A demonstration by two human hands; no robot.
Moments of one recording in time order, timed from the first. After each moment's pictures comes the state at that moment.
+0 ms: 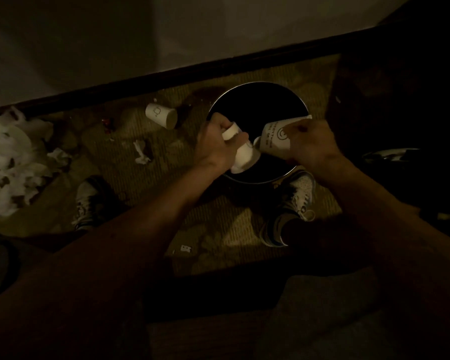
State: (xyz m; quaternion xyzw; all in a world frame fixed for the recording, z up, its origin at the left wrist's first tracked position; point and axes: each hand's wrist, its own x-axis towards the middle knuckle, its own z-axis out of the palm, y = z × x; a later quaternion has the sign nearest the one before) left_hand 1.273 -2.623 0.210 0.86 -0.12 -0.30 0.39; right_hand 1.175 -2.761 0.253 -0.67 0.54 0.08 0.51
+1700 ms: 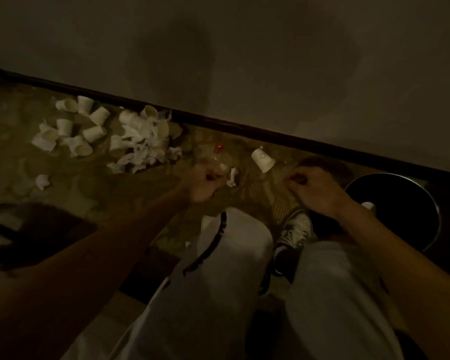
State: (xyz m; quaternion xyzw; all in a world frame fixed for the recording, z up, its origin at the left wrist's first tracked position) left_hand 1.343 -2.373 0.328 0.89 -0.04 -0.28 0.34; right_hand 1.276 -2.627 0.341 -0.87 0.14 0.21 0.43
